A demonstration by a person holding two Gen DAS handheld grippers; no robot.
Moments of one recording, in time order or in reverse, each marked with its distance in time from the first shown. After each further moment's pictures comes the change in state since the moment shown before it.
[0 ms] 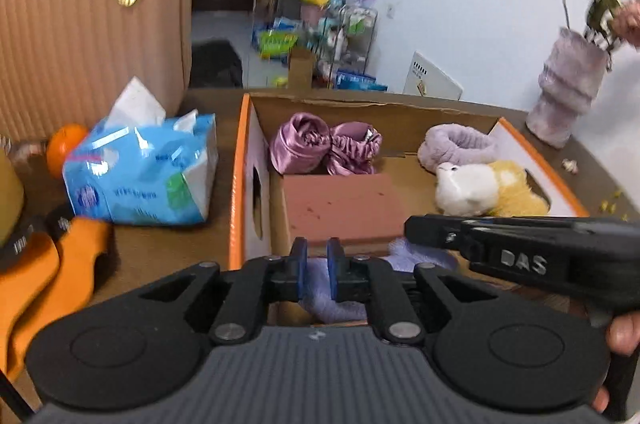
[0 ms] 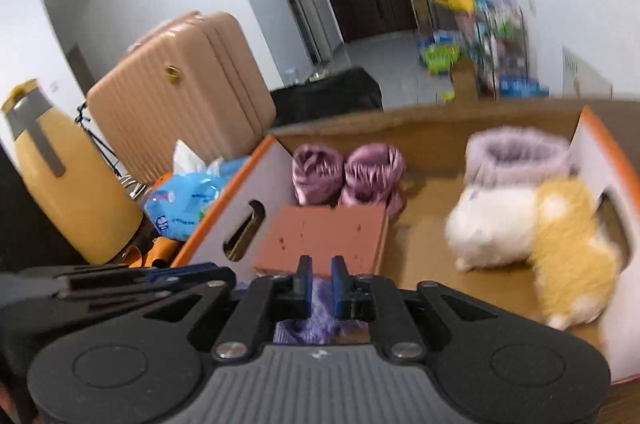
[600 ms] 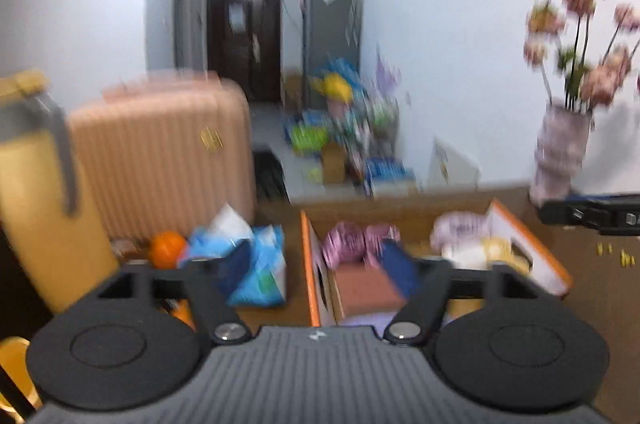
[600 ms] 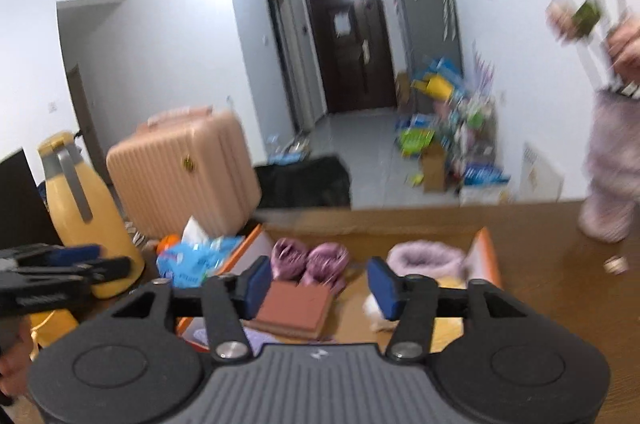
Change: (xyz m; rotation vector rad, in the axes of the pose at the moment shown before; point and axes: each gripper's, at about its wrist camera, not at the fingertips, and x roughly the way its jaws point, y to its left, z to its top) left arm -0.155 0.000 0.010 0.040 -0.330 0.137; right arm -0.165 0.011 0.016 -0.136 -0.257 -0.114
